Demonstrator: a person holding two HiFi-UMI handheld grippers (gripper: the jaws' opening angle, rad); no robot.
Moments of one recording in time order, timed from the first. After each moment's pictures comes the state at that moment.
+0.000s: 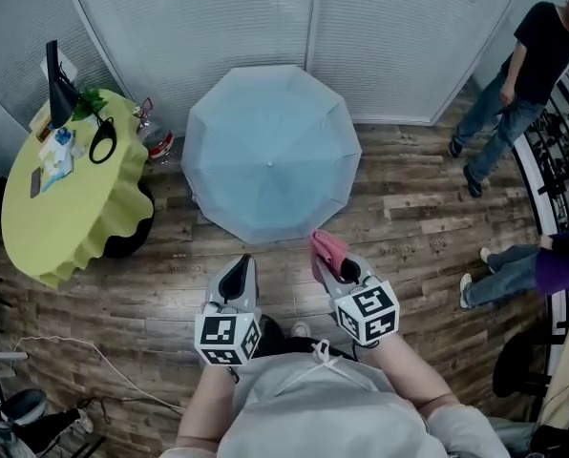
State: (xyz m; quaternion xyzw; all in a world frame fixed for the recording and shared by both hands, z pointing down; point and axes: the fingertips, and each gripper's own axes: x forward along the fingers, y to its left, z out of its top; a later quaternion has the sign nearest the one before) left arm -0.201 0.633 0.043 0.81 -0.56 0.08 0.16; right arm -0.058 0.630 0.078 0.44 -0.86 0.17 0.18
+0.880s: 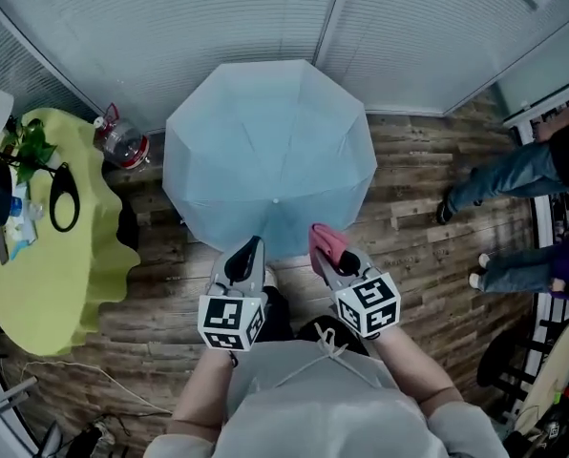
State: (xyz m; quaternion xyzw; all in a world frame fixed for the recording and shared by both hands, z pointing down) left arm -0.243 0.221 0.125 0.83 -0.49 0.11 0.22; right arm -0.122 0.248 0.163 0.44 -0.83 0.25 0.24
